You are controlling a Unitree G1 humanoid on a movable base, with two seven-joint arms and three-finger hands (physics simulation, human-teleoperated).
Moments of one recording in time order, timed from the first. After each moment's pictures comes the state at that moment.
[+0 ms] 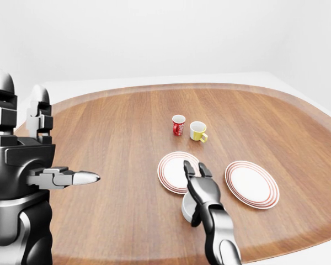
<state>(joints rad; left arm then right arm) -0.02 0.04 0.10 -0.80 -0.13 0.09 -0.06 0.19 -0.08 0.06 -0.26 -1.25 0.09 0.42</state>
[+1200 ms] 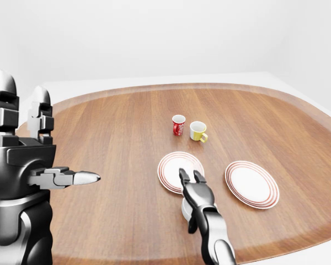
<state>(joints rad) -0.01 0.04 0.10 -0.80 -0.13 0.09 -0.06 0.19 -0.09 0.11 -0.14 -1.24 0.09 0.39</state>
